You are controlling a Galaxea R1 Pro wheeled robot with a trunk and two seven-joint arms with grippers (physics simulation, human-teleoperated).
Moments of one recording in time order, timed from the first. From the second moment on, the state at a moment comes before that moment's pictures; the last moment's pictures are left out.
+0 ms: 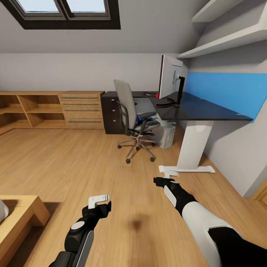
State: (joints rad) left arm -0.15 -0.16 -0.11 -1.54 0.10 0.59 0.24; right arm -0.91 0.10 0.05 -0.34 -0.16 0.18 -0.15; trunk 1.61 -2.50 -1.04
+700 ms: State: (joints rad) left arm -0.15 -0.16 -0.11 -1.53 0.10 0.59 0.24; right arm -0.91 0.10 0.05 -0.33 -0.16 0.15 -0.17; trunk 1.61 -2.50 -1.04
